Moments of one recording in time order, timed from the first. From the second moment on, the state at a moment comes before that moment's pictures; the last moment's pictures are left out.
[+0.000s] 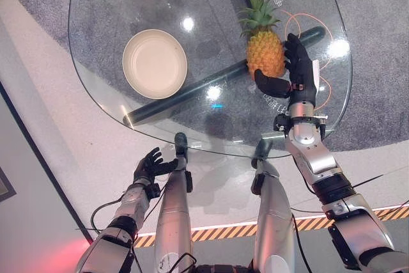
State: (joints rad) left arm -0.42 0.34 -0.26 1.06 -0.66 -0.18 0.04; right arm -0.65 -0.43 0.29 0.32 0.30 -0.08 -0.48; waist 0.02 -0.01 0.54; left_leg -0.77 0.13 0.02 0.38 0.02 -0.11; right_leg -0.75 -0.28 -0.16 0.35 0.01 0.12
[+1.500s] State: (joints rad) left arm -0.42 0.32 -0.27 1.06 -0.66 -0.17 0.05; right arm -0.76 -0.43 0.34 0.41 0.19 0.09 -0.66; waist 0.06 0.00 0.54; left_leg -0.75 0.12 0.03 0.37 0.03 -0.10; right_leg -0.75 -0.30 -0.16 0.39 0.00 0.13
